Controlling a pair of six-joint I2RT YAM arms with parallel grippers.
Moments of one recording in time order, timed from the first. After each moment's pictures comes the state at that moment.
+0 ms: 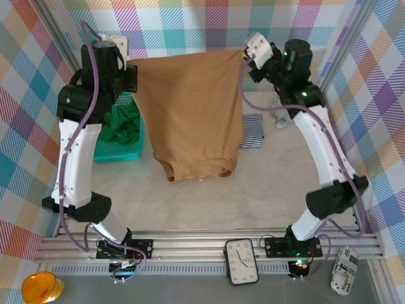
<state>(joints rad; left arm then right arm) -0.30 1.65 2.41 -1.15 -0.34 0.01 0.30 1.68 1.97 -0.37 -0.27 -0.58</state>
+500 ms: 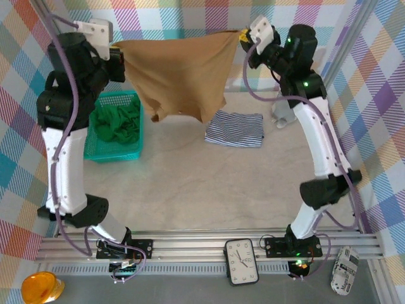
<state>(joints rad) -0.24 1.56 2.44 -1.04 -0.17 0.08 0.30 1.70 2.12 -0.38 -0.37 -0.50</state>
